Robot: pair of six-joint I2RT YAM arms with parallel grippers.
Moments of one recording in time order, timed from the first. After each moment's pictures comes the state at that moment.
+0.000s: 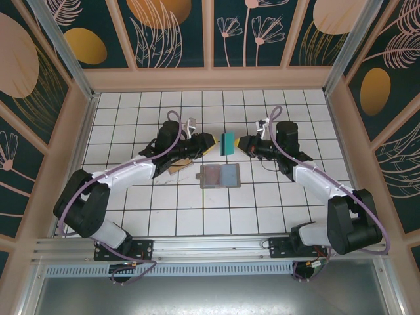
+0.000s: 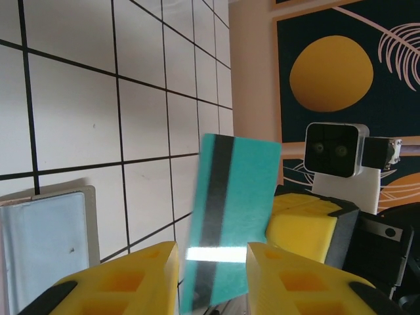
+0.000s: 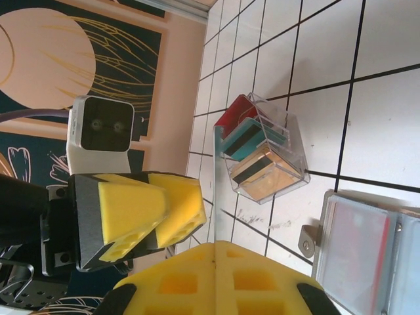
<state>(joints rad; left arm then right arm) -0.60 1.54 0.89 0.26 0.51 -1.17 0.30 1.31 0.70 0.20 -0.82 0.92</state>
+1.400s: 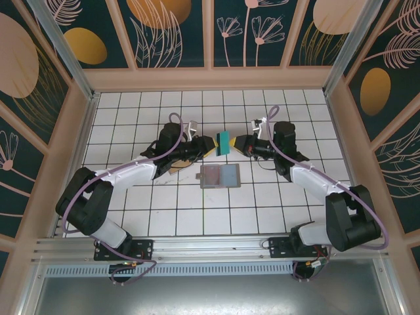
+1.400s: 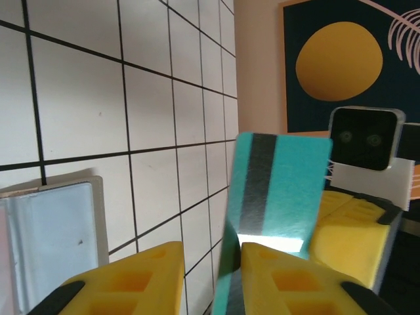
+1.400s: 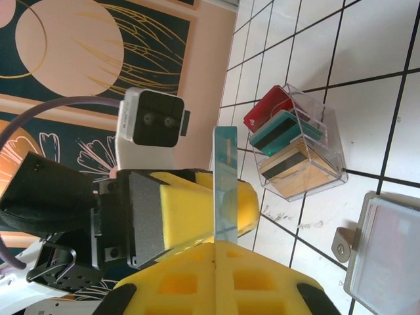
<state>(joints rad) -0.60 1.57 0.87 0.30 0.55 -1.16 0.34 1.35 0.69 0.33 -0.87 0.99</state>
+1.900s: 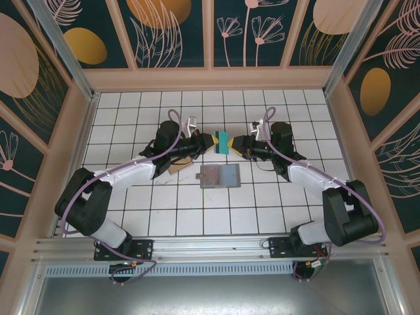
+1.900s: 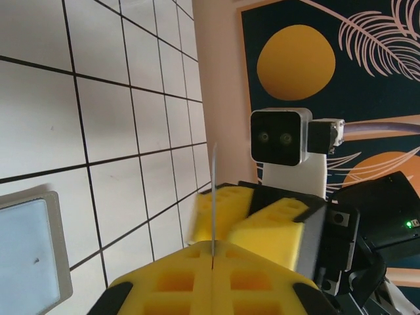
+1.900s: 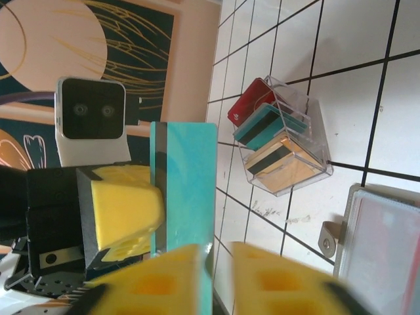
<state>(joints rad) -0.59 1.56 0.87 0.40 0.59 -1.20 0.34 1.38 0.69 0.32 -0.86 0.97</state>
